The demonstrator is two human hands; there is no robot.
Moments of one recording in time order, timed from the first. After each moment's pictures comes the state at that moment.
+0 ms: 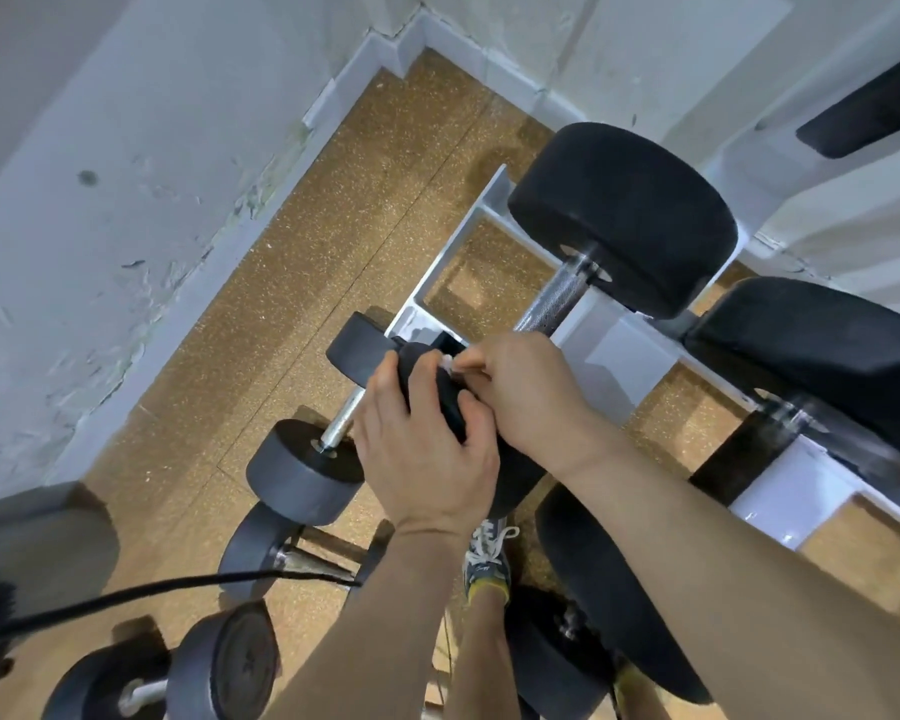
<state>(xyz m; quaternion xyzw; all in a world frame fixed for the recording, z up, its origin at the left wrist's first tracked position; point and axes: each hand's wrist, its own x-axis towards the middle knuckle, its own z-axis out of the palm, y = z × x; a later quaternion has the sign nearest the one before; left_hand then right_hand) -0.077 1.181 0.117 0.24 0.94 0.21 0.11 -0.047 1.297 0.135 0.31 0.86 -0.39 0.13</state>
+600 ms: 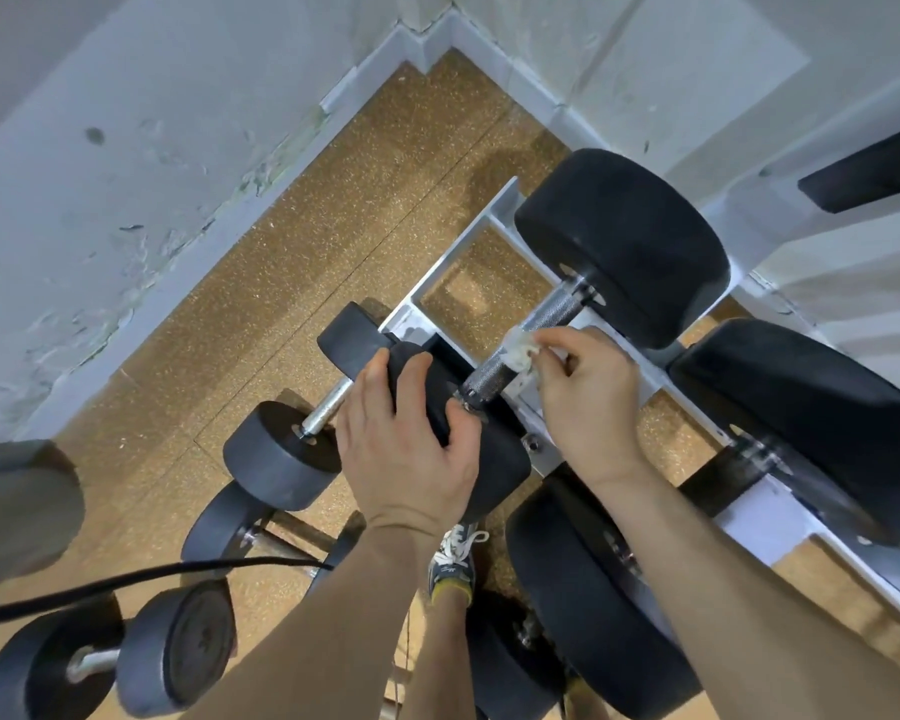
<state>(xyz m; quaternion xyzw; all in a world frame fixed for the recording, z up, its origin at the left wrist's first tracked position) -0.075 1.181 0.116 0.24 0.95 0.20 0.09 -0.005 1.312 0.111 0.49 0.77 -0.39 -0.11</state>
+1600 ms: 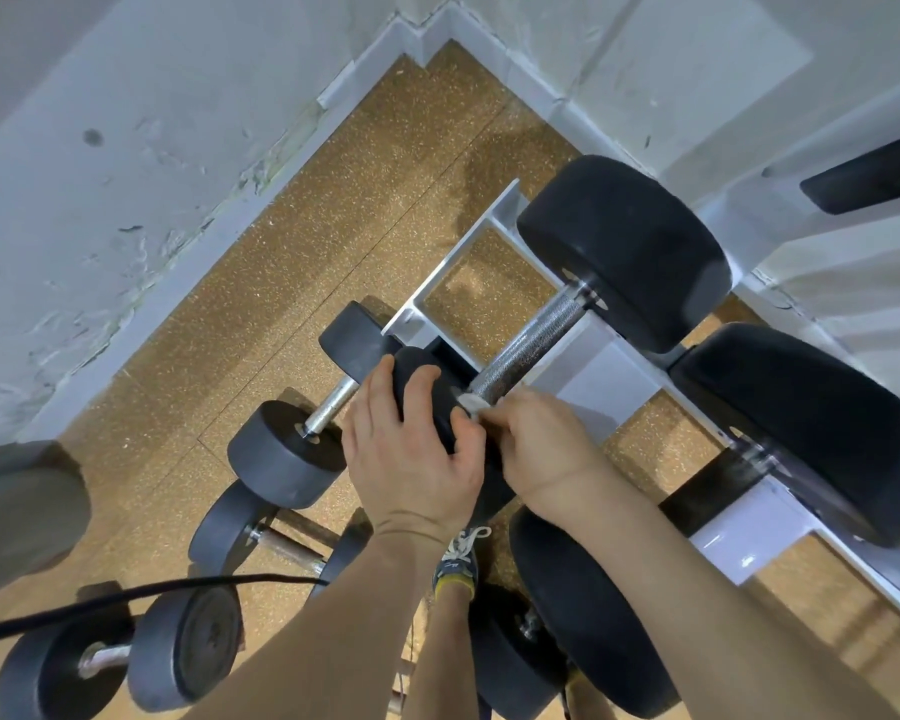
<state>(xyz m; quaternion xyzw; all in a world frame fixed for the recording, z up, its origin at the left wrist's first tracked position) -0.074 1.181 0.116 0.24 0.95 0.19 0.09 -0.009 1.293 0.129 0.28 0.85 -0.39 0.20</state>
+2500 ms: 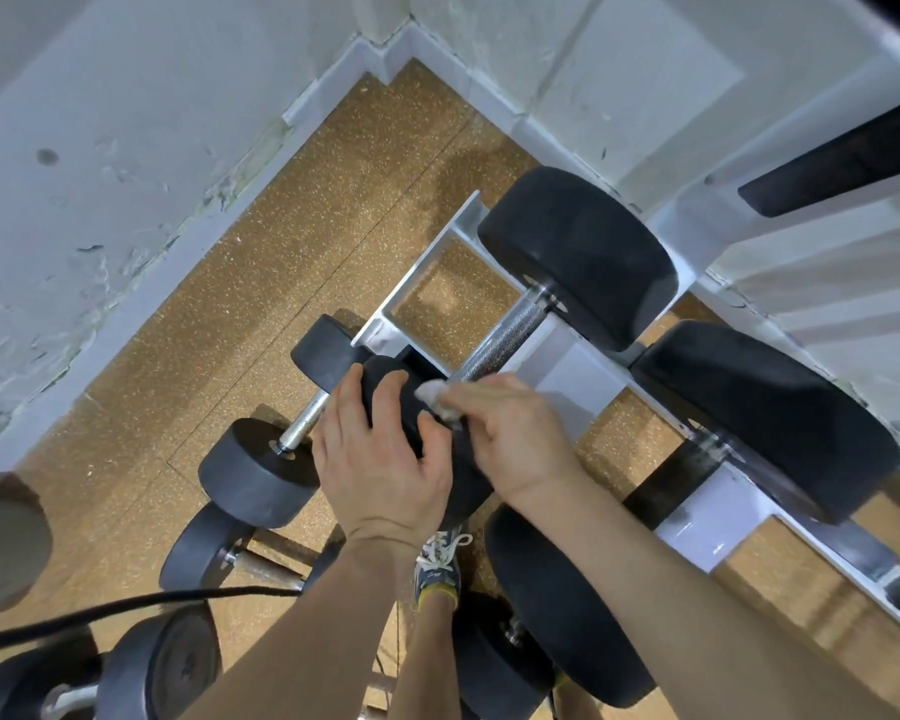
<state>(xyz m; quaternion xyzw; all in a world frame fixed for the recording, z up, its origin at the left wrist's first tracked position) -0.075 1.181 0.117 0.24 0.94 0.20 0.10 -0.004 1.293 0.126 0.31 0.86 -0.41 -0.02</state>
